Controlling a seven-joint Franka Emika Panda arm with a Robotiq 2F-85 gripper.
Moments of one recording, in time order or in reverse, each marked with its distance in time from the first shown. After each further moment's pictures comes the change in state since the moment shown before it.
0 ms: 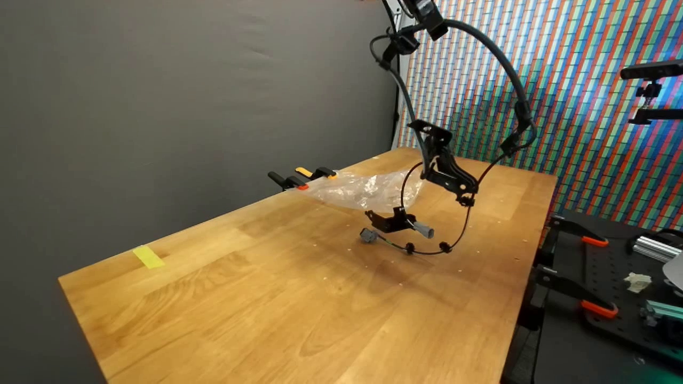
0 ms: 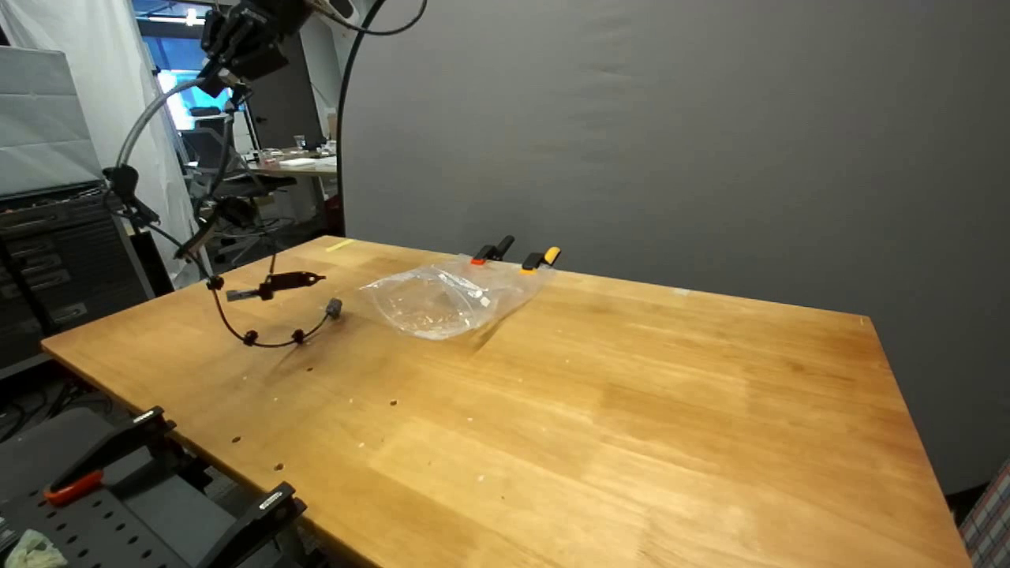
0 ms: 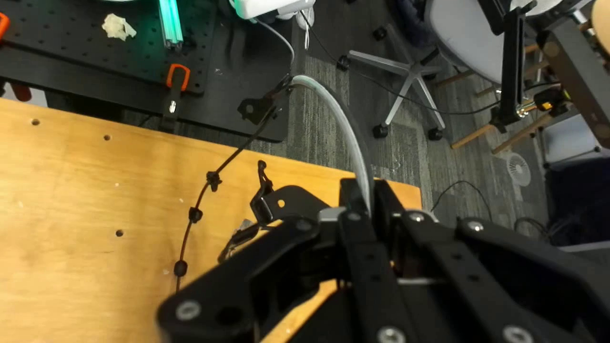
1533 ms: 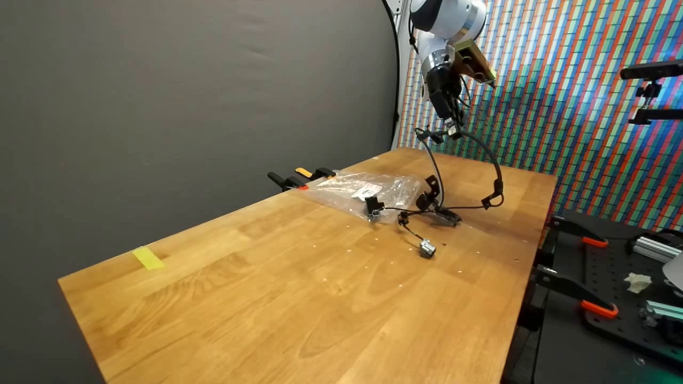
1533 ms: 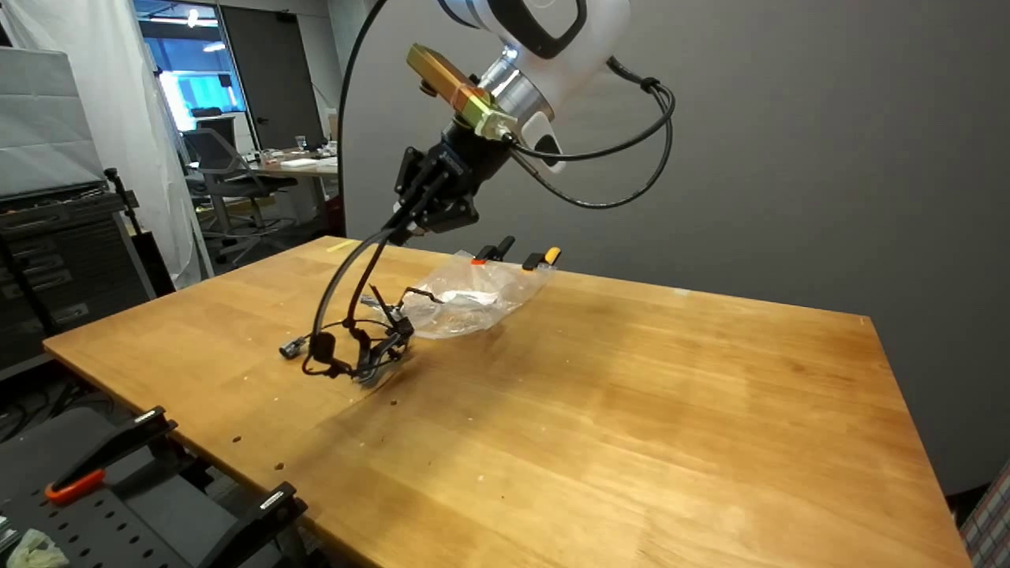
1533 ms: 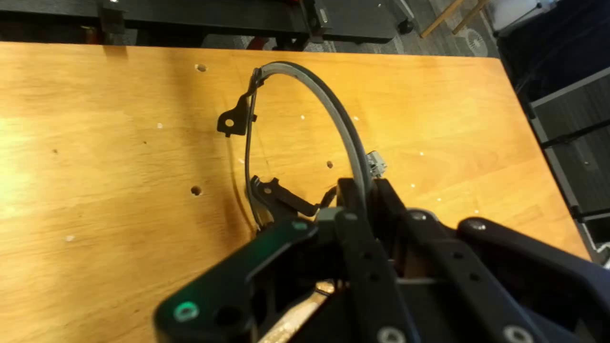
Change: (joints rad) arm -0.334 0.189 -0.198 -0.184 -0.039 0.272 -0.322
